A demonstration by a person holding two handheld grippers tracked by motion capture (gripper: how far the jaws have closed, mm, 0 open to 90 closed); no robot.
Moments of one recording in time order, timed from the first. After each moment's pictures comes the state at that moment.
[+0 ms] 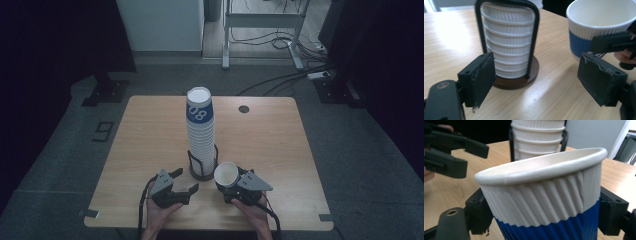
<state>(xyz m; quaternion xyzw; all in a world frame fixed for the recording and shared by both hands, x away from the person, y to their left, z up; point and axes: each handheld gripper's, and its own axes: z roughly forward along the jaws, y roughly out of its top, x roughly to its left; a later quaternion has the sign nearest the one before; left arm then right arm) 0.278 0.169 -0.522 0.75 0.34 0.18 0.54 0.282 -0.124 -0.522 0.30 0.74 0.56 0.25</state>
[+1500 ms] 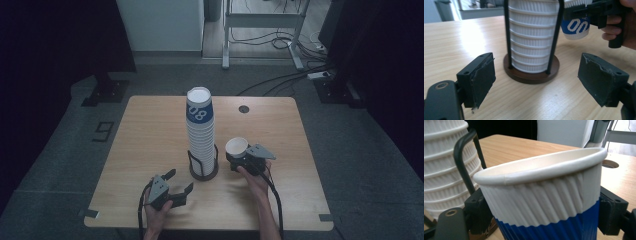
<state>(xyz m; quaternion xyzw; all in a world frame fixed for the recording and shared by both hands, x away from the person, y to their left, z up) 0.270 0.179 -0.544 0.72 0.35 0.25 0.55 0.372 -0.143 -0.525 0.40 0.70 0.53 0.26</state>
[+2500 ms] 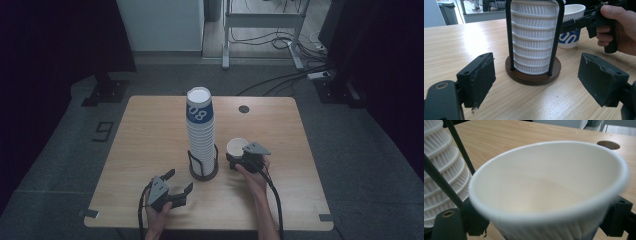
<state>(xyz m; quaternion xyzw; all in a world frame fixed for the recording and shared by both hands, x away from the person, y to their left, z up) 0.268 0.179 -0.545 0.71 0.35 0.26 0.55 0.387 -0.143 -0.541 0.43 0.72 0.48 0.25</state>
